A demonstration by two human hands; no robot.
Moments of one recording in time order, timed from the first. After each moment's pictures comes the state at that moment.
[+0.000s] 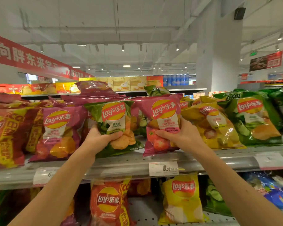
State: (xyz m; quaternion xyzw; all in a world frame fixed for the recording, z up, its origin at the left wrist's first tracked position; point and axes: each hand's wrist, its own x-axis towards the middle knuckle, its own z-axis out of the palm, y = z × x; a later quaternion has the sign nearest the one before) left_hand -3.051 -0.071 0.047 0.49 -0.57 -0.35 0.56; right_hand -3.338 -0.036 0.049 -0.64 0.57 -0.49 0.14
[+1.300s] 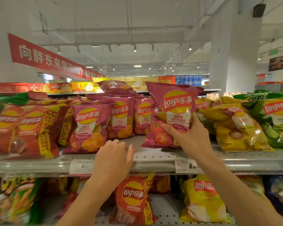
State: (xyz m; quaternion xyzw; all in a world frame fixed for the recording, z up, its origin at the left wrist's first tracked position) left_hand -3.032 0.007 0.009 0.62 -0.68 0.21 0.32; right_hand -3.259 -0.004 0.047 -0.59 0.51 -0.62 0.12
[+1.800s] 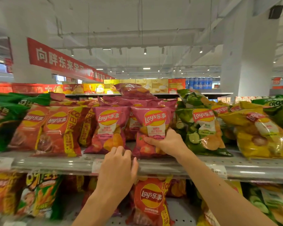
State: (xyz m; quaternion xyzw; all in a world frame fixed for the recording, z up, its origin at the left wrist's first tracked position) left_hand -2.986 0.029 -0.011 0.59 -0.69 0.25 0.35; right_hand -3.166 -0.065 0.039 -0.67 0.57 -0.42 0.23
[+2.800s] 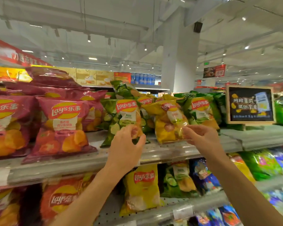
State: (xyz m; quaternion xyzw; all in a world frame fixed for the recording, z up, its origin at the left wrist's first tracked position) left_hand -3.217 -0.003 0.012 0.38 -0.75 -0.13 0.53; right_hand -3.448 0.061 0.029 -0.46 0.61 -0.63 0.14
